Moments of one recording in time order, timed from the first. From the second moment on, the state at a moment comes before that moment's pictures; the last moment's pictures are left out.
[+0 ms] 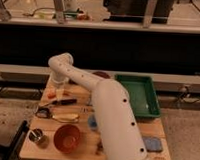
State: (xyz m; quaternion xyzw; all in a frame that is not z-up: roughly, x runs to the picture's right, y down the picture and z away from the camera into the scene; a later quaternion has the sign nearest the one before) arm -0.276 0.053 0.922 -0.29 -0.24 -0.19 0.91
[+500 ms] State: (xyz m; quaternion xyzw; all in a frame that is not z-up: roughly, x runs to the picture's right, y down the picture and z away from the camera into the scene) arm -0.280 0.058 0.934 -0.30 -0.24 -0.20 0.90
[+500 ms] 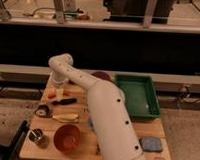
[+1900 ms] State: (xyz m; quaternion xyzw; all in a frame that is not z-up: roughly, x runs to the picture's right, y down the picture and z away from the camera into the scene) arm -0.299 0.052 0.925 -0.30 -0.25 -0.23 0.89
